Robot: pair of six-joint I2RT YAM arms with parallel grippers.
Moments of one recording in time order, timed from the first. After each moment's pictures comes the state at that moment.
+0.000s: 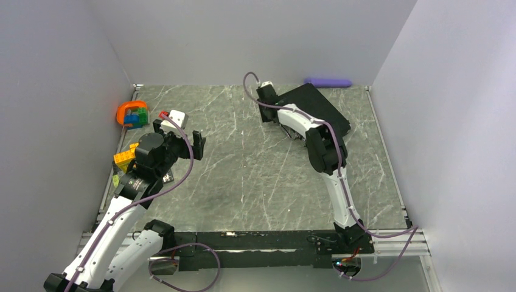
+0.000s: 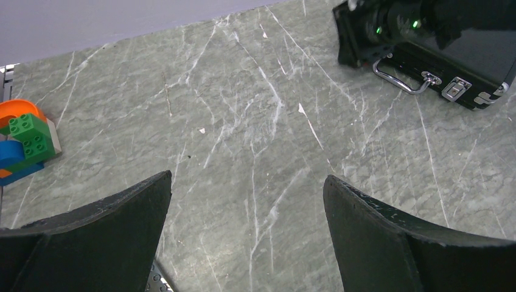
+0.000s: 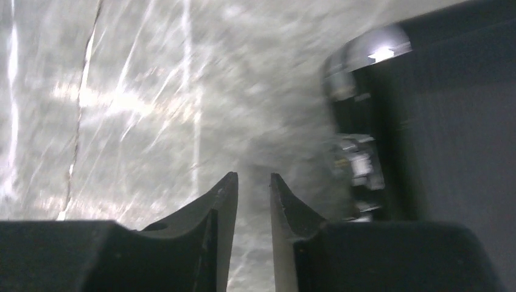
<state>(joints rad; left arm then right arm) -0.37 0.74 0.79 -0.27 -0.05 -0.02 0.50 2.34 1.91 -0.37 0.28 0.14</state>
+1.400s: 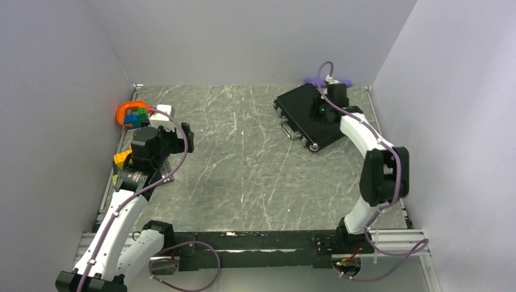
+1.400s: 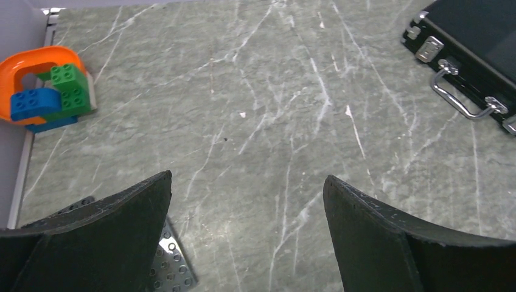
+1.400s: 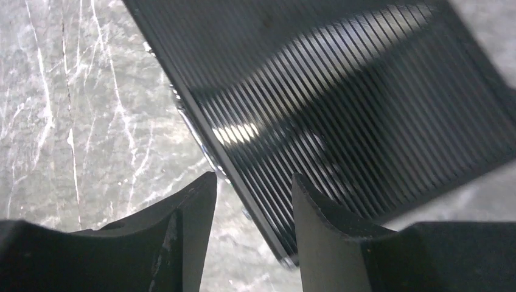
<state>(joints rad) -0.22 0.79 0.79 -0.27 -0.06 -0.07 0.16 1.74 1.33 -0.33 -0.06 0.28</state>
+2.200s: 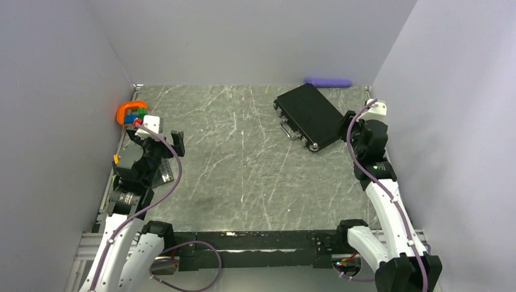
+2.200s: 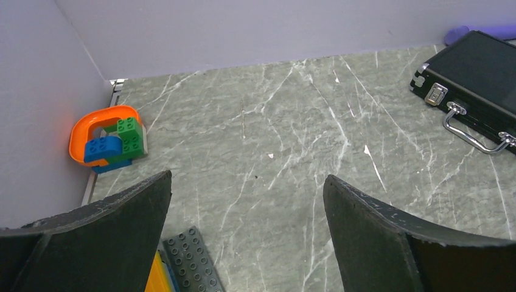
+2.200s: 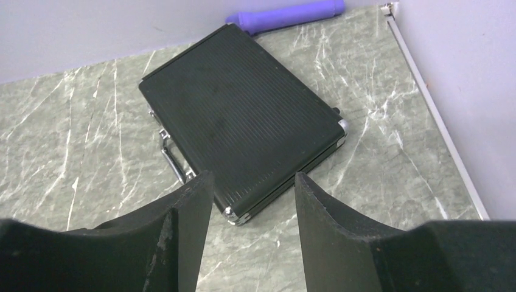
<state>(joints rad) -0.16 0.58 0.71 -0.18 -0.07 0.03 0.04 0.89 0.77 -0.12 0.10 0.20</state>
